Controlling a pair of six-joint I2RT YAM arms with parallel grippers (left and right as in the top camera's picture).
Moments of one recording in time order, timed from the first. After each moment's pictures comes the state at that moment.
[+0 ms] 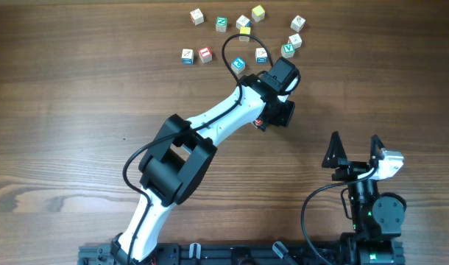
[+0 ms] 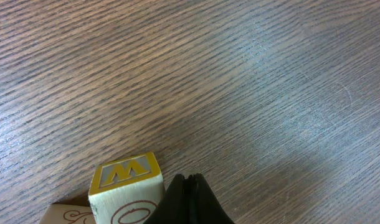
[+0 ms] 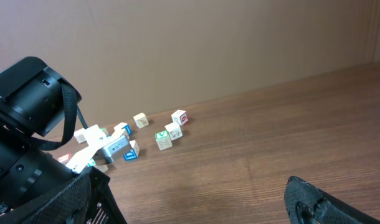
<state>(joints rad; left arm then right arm) -0.75 2.25 1.73 -0.67 0.21 -0.33 0.00 0.03 0.01 0.00 0.00 0.25</state>
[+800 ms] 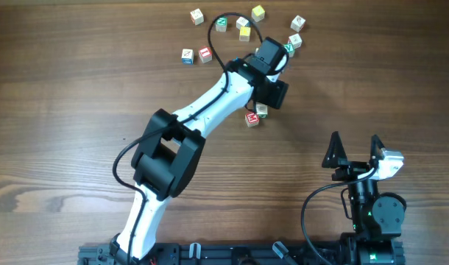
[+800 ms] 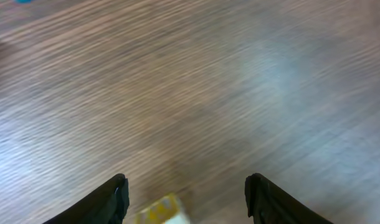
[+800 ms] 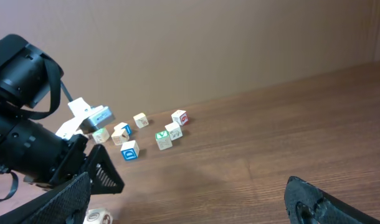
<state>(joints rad) -0.66 2.25 1.81 -0.66 0.14 -0.23 0.00 0.03 0.01 0.00 0.00 0.25</state>
